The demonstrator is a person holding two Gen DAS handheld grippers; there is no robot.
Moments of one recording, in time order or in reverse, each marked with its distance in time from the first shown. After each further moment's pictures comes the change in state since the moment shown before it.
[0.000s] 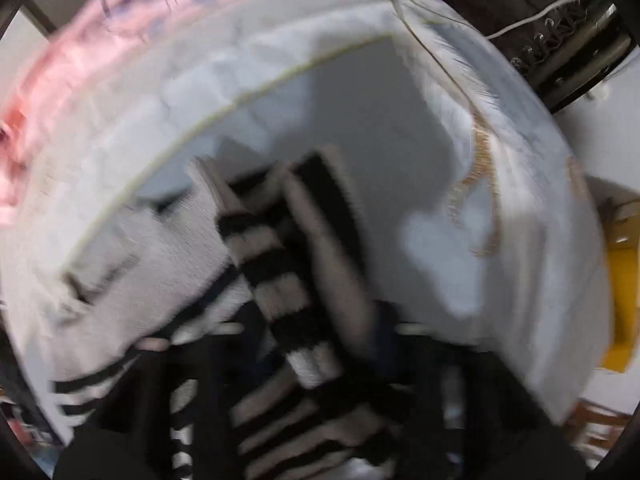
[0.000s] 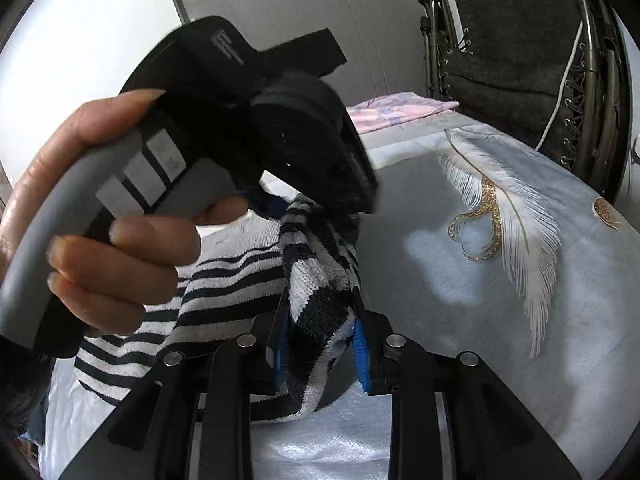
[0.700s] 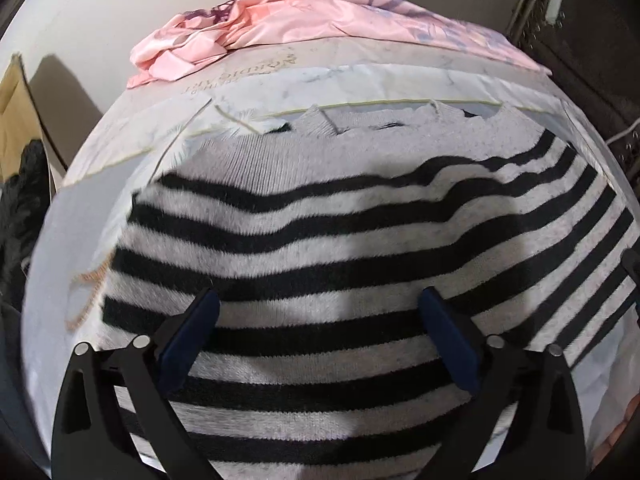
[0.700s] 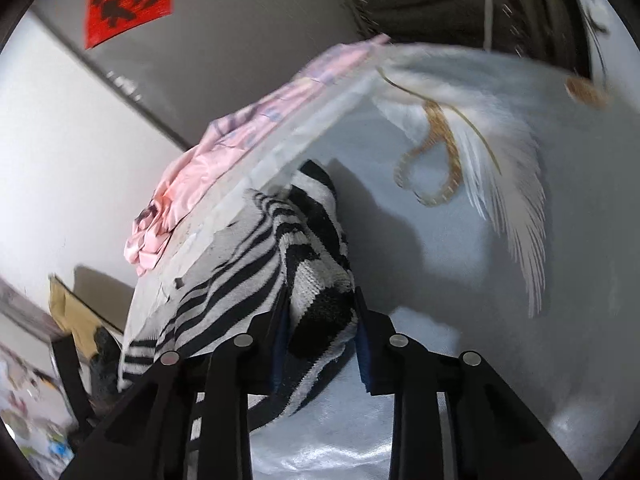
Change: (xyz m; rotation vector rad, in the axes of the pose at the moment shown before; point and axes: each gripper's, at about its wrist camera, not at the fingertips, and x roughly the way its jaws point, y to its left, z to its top) left arm -0.015 0.150 -0.194 -0.391 -0.360 0.264; right arm 0.020 -0.055 0.000 0.331 0.073 0.055
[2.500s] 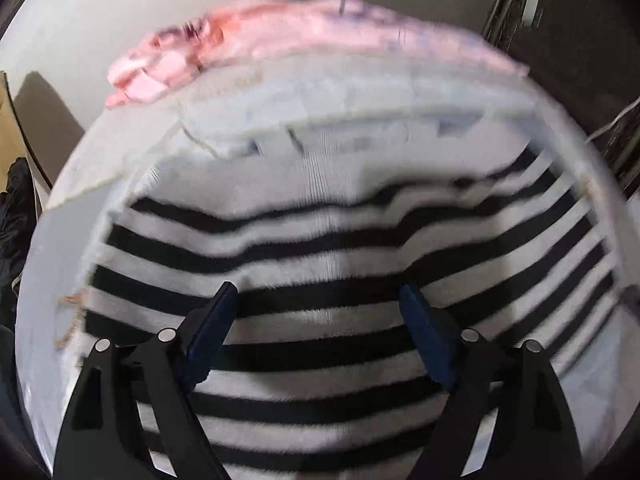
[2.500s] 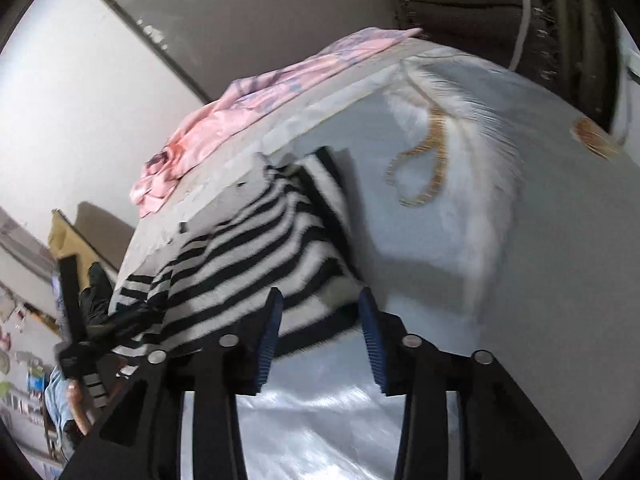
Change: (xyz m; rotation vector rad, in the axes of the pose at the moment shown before) left arm 0.008 -0.024 0.000 0.032 -0.056 -0.031; right arm -0.023 -0.021 0.014 -0.124 0.150 0.000
